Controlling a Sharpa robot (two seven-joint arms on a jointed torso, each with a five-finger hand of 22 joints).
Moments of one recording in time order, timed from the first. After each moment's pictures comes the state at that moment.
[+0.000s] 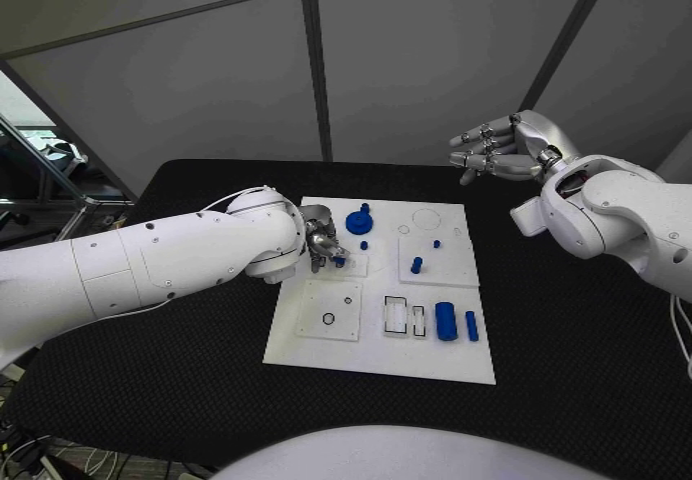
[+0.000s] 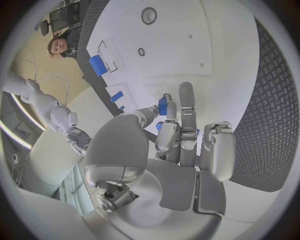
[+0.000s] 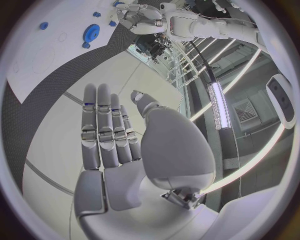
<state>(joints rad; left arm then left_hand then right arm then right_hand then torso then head) 1.18 -0.72 -0.01 1.48 -1.13 -0.02 -0.61 1.18 -0.09 0.60 0.12 0.06 0.86 0.07 0.66 0.69 1.40 0.00 1.33 1.26 1.44 -0.06 0.25 0.70 0.04 1.47 0.06 1.50 1.31 1.26 -0.81 0.04 1.42 -0.71 -0.36 0.17 1.34 -0.12 0.25 0.08 0.32 0.95 0.18 0.10 0.08 1.28 0.09 0.07 0.19 1.42 0.03 0.07 0.44 0.18 1.23 0.13 0.20 0.40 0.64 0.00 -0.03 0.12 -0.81</state>
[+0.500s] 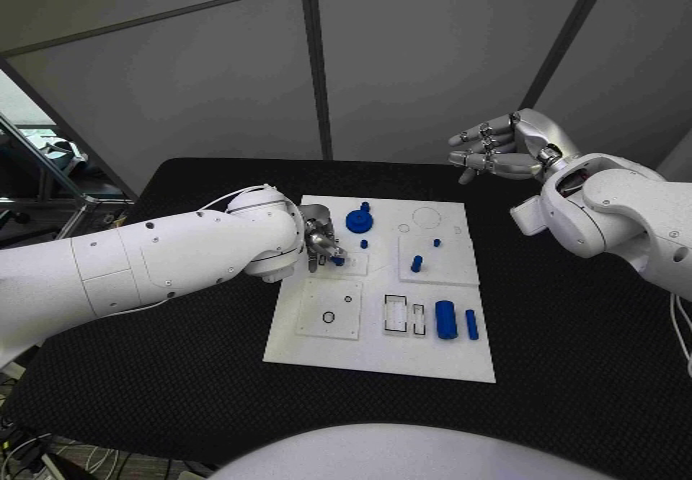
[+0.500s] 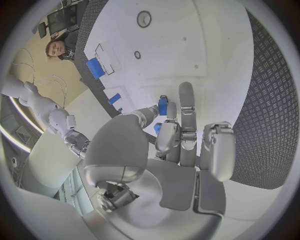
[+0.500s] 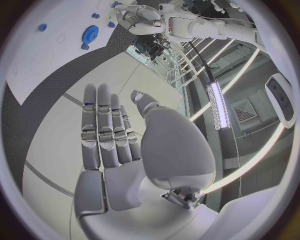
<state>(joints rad) 1.18 -0.73 -0.01 1.48 -1.14 -0.01 -0.63 1.18 -0.09 0.60 0.12 0.06 0.86 0.07 0.66 0.69 1.40 0.00 1.33 1.26 1.44 -0.06 0.25 0.70 0.04 1.47 0.06 1.50 1.31 1.26 -0.81 0.04 1.42 -0.71 -0.35 0.18 1.34 -0.12 0.25 0.08 0.32 0.95 0.18 0.10 0.08 1.28 0.09 0.07 0.19 1.42 0.03 0.07 0.44 0.18 1.23 0.13 0.20 0.40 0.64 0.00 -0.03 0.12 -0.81</state>
